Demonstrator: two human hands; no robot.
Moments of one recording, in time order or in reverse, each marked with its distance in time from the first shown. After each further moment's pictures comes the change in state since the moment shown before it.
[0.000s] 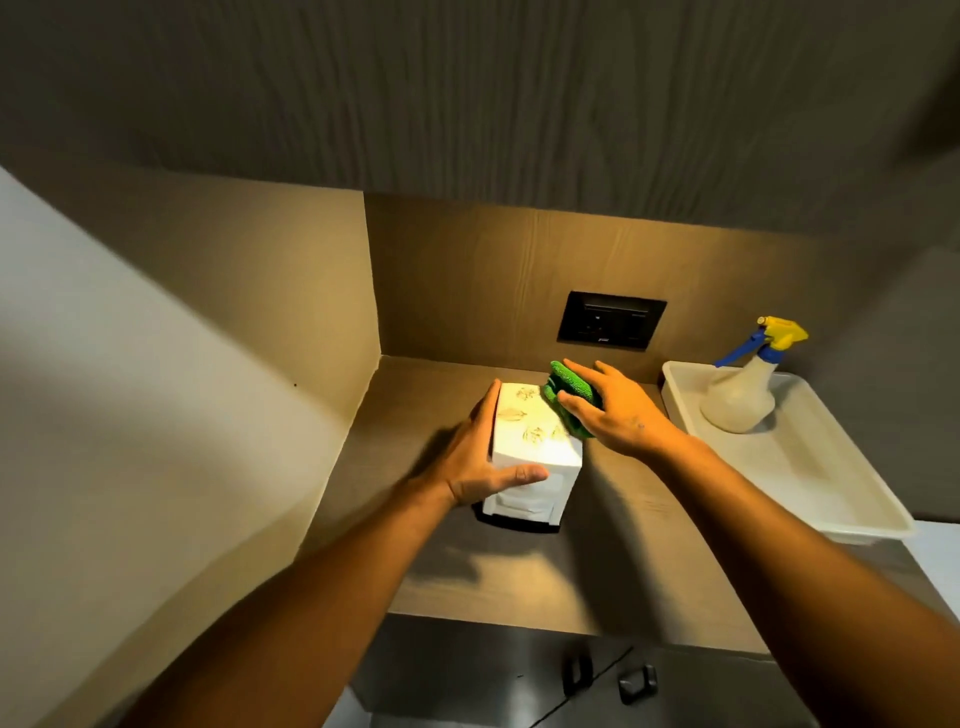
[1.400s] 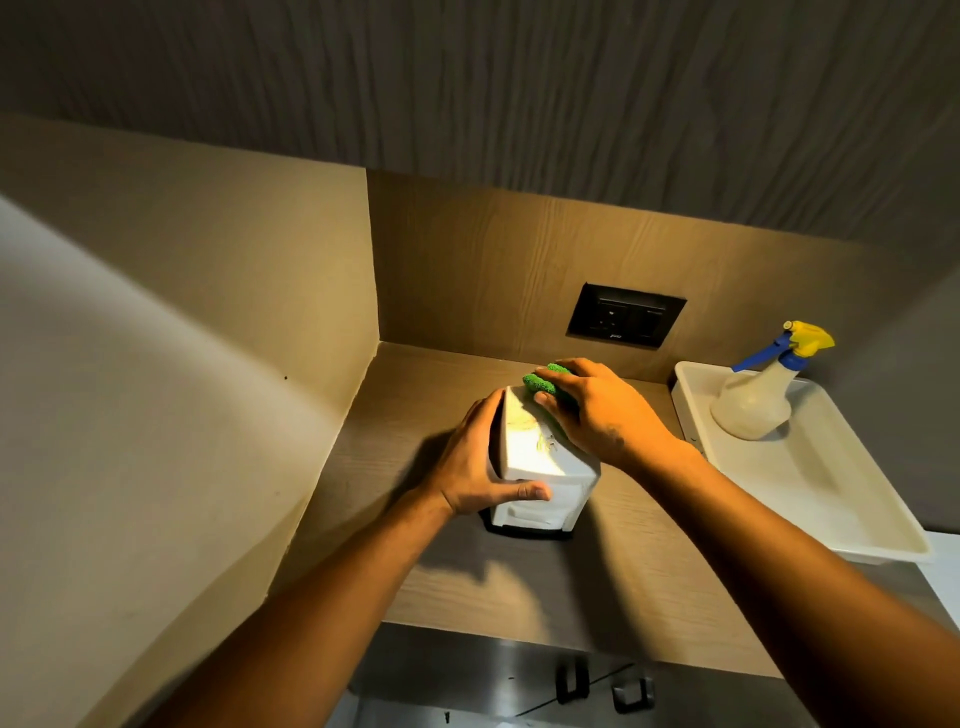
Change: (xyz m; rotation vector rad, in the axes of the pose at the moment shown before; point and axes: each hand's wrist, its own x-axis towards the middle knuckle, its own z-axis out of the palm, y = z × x) left_hand -0.002 -0.001 0.005 -0.113 0.128 0.138; right_hand 0.019 -0.018 0.016 -0.341 0.095 -0.291
